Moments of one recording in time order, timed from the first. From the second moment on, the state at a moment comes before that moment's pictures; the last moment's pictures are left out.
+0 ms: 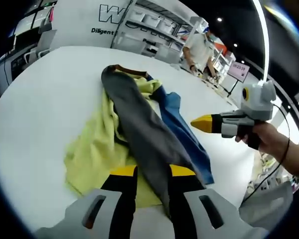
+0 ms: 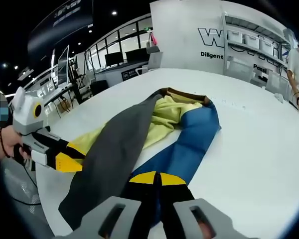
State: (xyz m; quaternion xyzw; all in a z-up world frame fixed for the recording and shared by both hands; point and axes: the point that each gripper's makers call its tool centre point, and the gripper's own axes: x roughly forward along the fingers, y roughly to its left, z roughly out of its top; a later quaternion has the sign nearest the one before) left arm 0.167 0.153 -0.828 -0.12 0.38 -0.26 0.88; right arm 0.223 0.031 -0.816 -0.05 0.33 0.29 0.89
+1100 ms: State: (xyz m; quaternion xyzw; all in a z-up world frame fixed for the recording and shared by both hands) left arm 0.178 0.163 -0.769 -0.14 0.27 -0.24 0.92; right arm 0.186 0.037 -0.825 -0.05 0.36 0.28 0.89
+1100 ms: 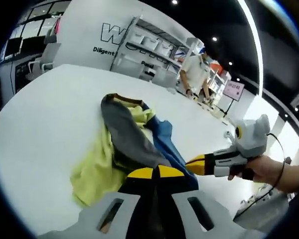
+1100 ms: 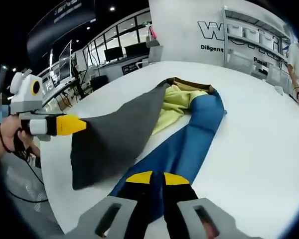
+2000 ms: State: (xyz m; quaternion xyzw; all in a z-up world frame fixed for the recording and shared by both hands) left arm 0.200 0.250 -0.701 -0.09 0.18 -0.14 0.97; right arm 0.163 0.118 -0.837 -0.08 0.36 0.38 0.85
